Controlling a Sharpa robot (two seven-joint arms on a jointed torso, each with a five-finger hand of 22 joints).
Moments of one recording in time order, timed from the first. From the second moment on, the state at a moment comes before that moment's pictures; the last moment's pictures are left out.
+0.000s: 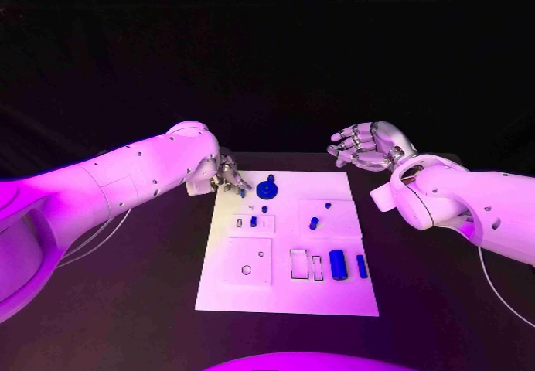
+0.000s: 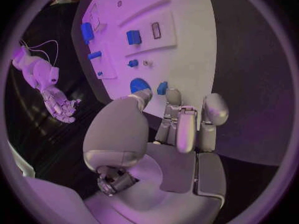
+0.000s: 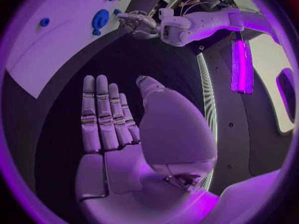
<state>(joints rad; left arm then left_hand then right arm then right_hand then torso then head) 1.34 -0.41 -0.06 0.90 -1.03 0.33 -0.50 1.17 -0.11 0.33 0.29 0.22 0.85 0.11 0.45 0.62 1.14 0.05 1.01 0.73 1.47 -0.02 1.46 1.31 0.10 1.20 0.10 1.33 1.07 1.32 -0.87 -0.15 1.52 -0.58 -0.58 0.17 1.38 -0.17 0.22 0.28 0.38 0.74 0.20 0.37 0.33 0.97 0.16 0.35 0.24 1.11 0.10 0.27 0.48 0.18 1.05 0.20 0.08 0.47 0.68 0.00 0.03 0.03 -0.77</state>
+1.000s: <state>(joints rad) 1.32 -0.41 -0.06 0.89 -1.01 0.32 -0.50 1.25 -0.08 0.37 0.28 0.22 0.88 0.10 0.51 0.67 1.16 0.02 1.02 0.75 1.47 -0.03 1.47 1.31 0.10 1.21 0.09 1.34 1.09 1.32 -0.86 -0.15 1.51 -0.57 -0.58 0.18 1.38 -0.17 0.22 0.29 0.38 0.74 0.20 0.38 0.32 0.97 0.16 0.35 0.23 1.11 0.10 0.26 0.48 0.18 1.06 0.20 0.07 0.46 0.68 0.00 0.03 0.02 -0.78</state>
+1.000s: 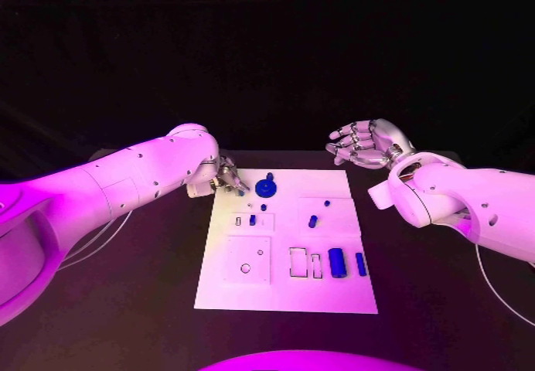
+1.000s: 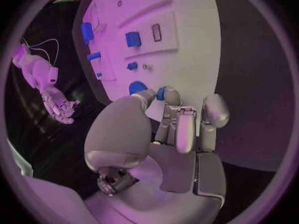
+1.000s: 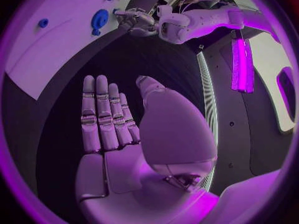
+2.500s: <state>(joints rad) 1.31 -0.66 -0.06 1.26 -0.92 0.16 -0.49 1.15 -0.14 0.72 0.24 0.22 0.87 0.06 0.67 0.91 1.27 -0.02 1.07 0.78 1.47 -0.06 1.53 1.31 0.10 1.28 0.05 1.40 1.20 1.31 -0.88 -0.15 1.52 -0.57 -0.55 0.16 1.38 -0.17 0.23 0.28 0.39 0.73 0.19 0.38 0.32 0.97 0.16 0.35 0.21 1.10 0.10 0.24 0.47 0.18 1.05 0.21 0.07 0.44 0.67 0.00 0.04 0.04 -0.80</state>
